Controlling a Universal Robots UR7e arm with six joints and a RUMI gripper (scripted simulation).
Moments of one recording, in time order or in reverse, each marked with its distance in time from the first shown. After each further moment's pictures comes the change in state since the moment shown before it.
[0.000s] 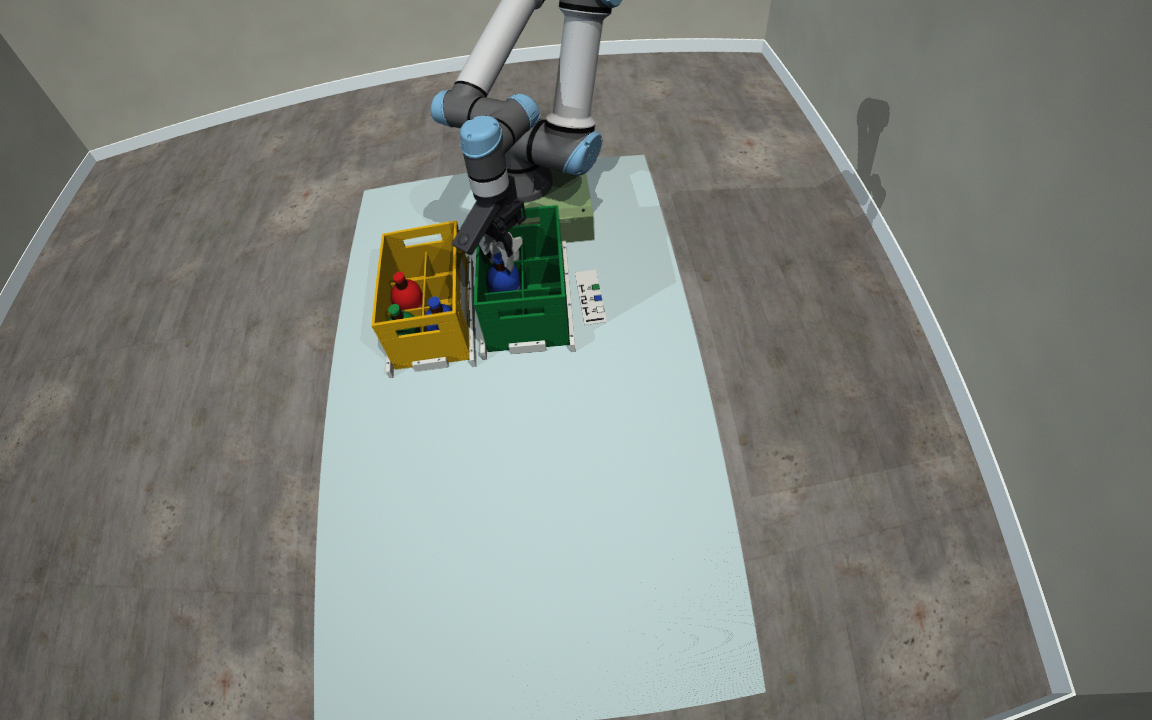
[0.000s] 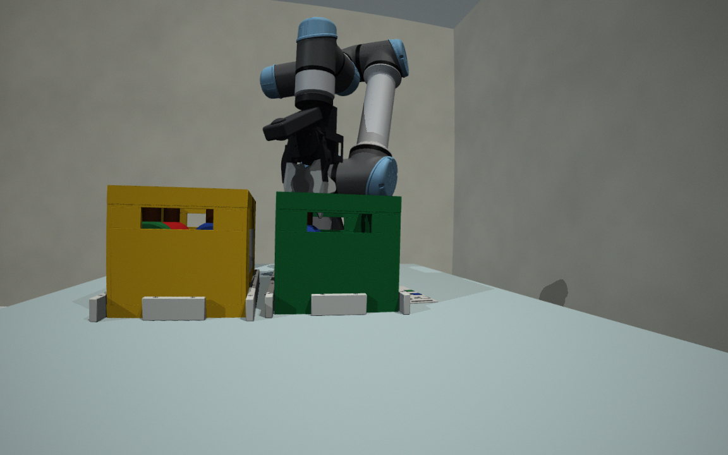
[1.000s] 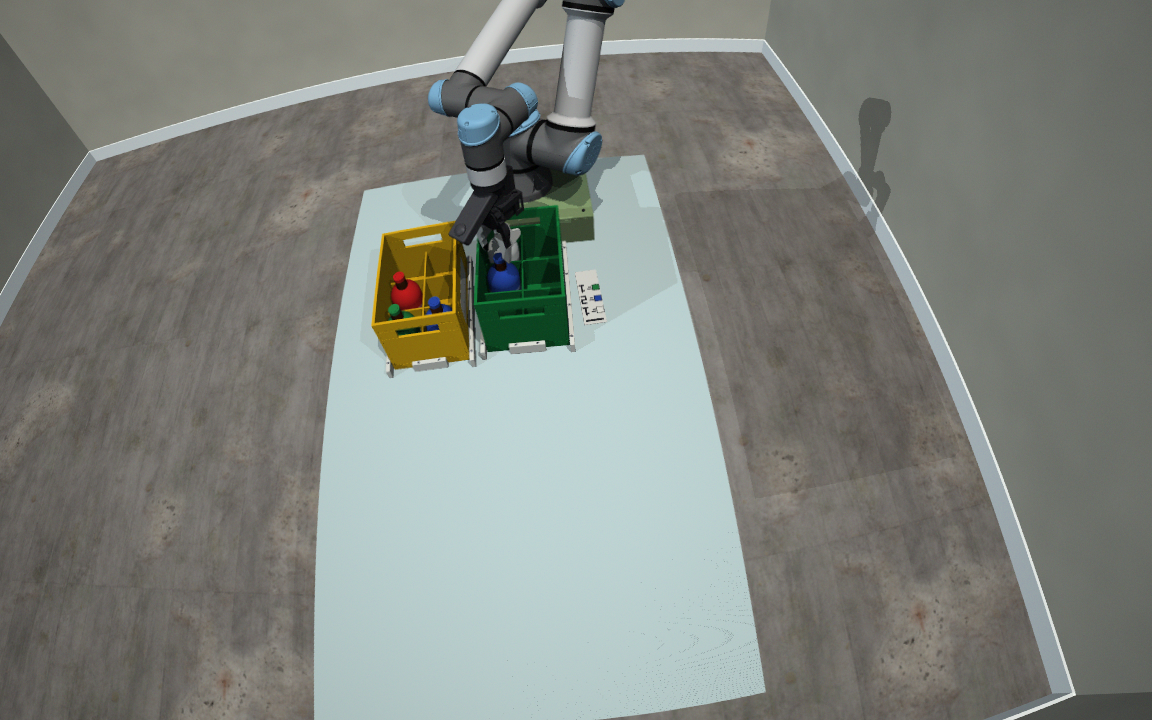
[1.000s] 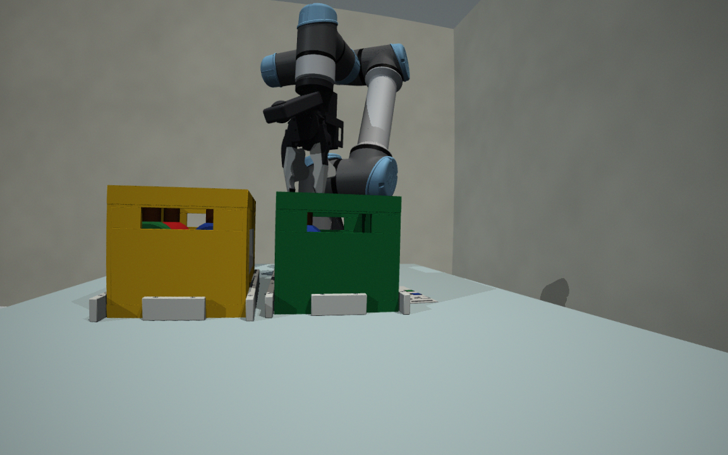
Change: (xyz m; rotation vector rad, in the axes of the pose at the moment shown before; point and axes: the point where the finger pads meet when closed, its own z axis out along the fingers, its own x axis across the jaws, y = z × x) arm 0.000 -0.002 -0.029 0.006 -0.001 0.000
